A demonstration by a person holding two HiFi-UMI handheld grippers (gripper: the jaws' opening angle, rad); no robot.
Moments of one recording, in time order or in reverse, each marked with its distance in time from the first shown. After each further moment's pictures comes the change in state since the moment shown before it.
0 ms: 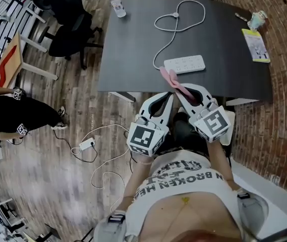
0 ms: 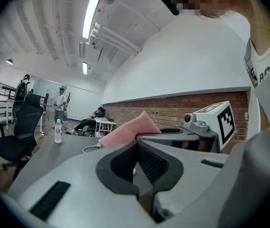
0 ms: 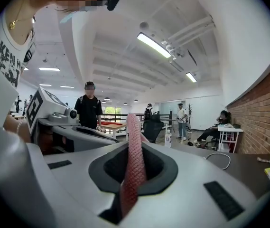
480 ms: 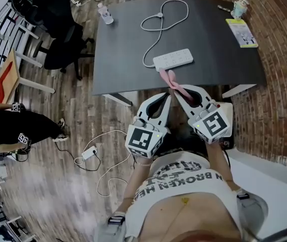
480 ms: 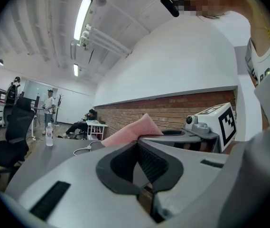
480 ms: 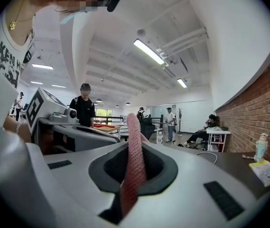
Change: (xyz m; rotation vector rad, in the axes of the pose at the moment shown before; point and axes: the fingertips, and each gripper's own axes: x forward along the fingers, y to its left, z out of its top) left arm -0.033 -0.056 0.000 0.050 -0.015 -0.084; right arm -0.062 0.032 0.004 0.004 -0.040 -0.116
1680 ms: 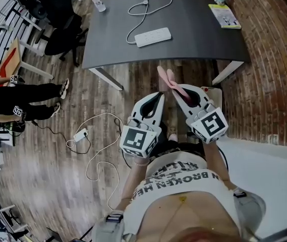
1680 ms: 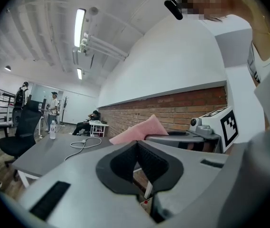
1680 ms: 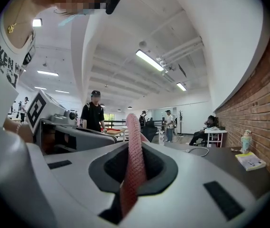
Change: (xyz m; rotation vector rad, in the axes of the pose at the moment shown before) left arm -0.071 -0.209 -0.025 -0.004 -0.011 0.076; right arm -0.221 0.066 -0.012 0.025 -0.043 0.020
